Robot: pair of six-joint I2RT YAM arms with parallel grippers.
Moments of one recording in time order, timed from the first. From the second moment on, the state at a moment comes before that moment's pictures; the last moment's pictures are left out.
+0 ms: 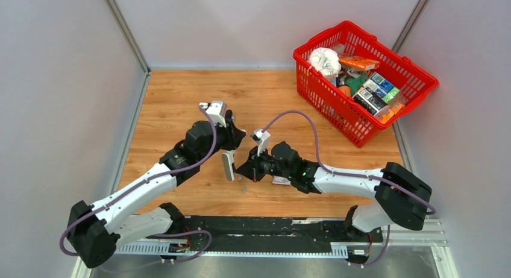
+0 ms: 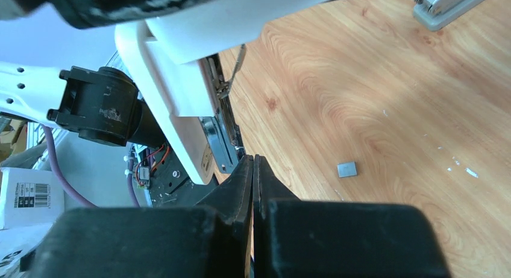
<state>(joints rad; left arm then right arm) -0.72 1.01 0.72 -0.04 -0.13 -0.47 1.05 1.42 0.67 0.46 -0.18 0.58</state>
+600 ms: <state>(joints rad) -0.72 0.86 0.75 -0.14 -0.09 -0.47 1.05 1.28 0.68 0.27 -0.08 0.51</state>
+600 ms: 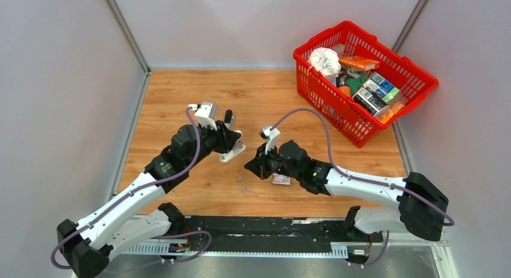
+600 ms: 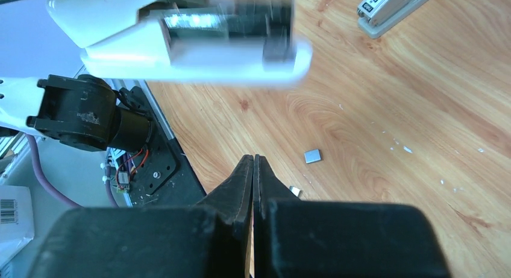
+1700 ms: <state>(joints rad) -0.72 0.71 0.76 -0.05 0.15 -0.47 1.06 1.24 0.68 0.25 -0.13 0.59</state>
